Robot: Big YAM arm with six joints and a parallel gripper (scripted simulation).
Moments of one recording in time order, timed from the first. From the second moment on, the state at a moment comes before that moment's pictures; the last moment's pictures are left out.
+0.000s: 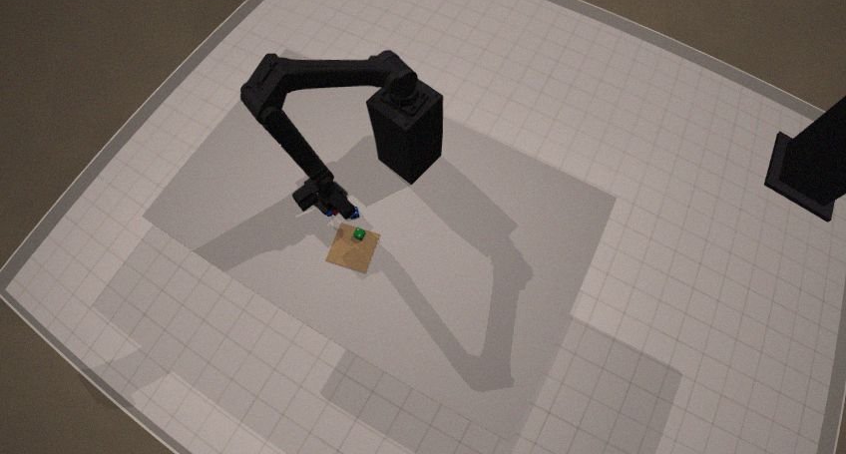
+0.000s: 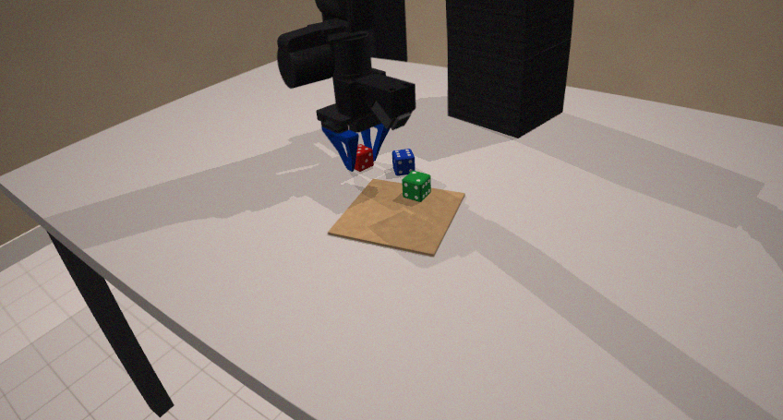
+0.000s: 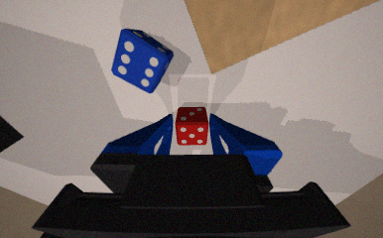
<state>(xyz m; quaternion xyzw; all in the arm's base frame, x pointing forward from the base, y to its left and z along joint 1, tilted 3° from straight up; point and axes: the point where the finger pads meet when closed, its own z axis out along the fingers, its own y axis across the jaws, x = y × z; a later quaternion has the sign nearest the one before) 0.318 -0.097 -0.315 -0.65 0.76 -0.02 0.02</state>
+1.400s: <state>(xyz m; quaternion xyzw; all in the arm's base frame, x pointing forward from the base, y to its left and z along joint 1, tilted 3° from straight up) 0.318 -0.097 -0.315 -0.65 0.76 -0.02 0.02</state>
